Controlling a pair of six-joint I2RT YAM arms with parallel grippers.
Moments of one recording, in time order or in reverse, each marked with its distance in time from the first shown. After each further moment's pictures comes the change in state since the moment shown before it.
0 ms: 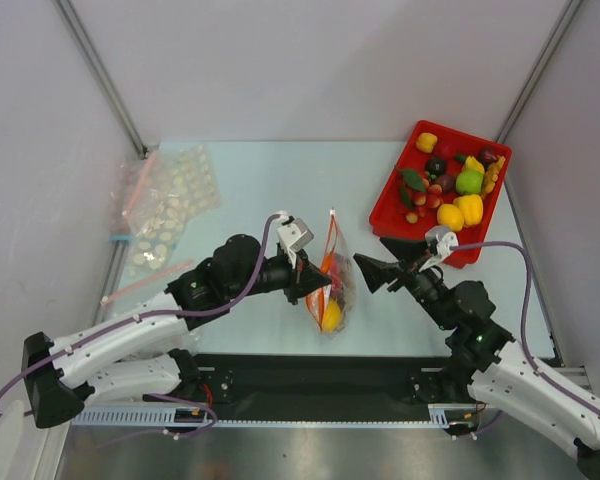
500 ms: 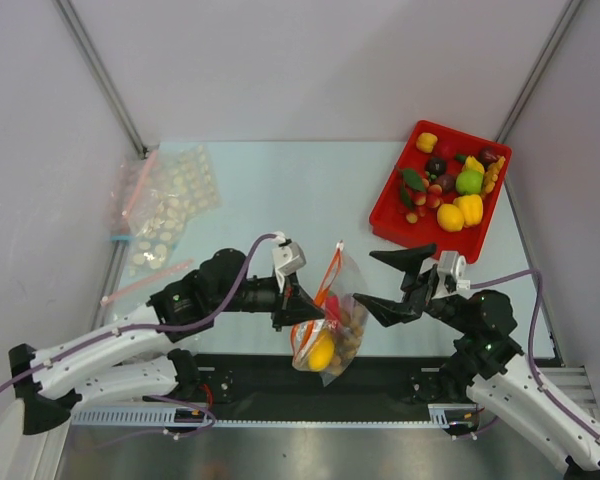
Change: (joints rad) left arm -0.059 -0.109 -0.038 -0.082 0.214 -0.041; right arm -0.130 -0.151 -0.054 0.114 -0.585 -0.108
